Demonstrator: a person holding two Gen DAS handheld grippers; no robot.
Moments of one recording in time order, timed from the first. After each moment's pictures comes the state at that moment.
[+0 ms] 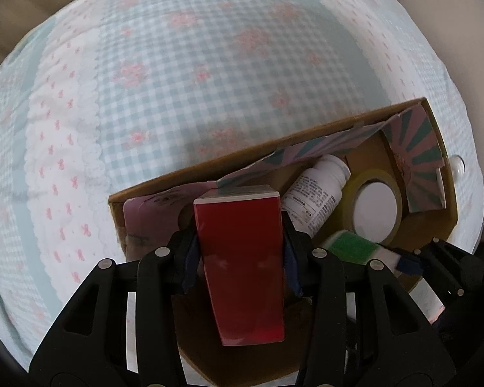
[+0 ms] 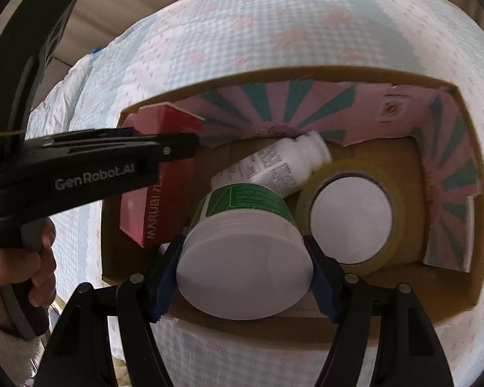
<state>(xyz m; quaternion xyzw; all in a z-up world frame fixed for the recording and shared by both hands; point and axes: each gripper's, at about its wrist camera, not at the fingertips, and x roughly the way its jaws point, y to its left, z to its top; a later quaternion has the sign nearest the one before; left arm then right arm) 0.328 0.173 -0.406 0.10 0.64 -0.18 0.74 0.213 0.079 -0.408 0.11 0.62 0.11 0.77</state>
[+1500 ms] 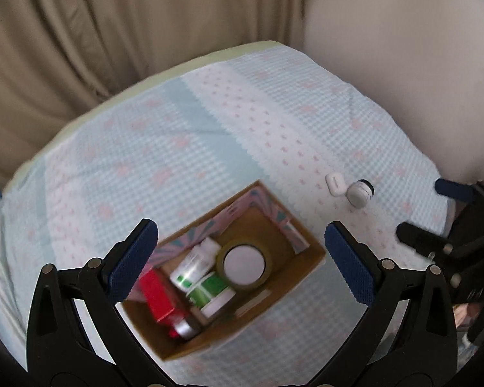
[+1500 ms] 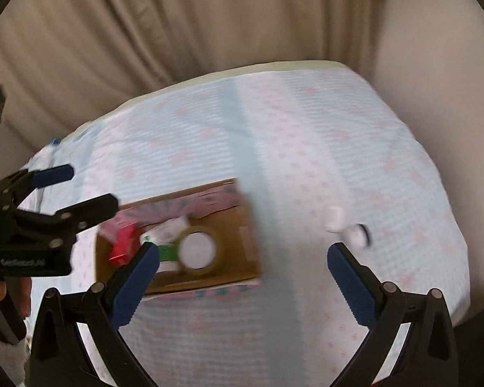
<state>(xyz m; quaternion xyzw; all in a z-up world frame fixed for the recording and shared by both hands) 0.230 0.017 -0.238 0.18 0.47 -0.29 0.81 0.094 -0.093 -0.226 0.13 0.44 -0.09 0.88</state>
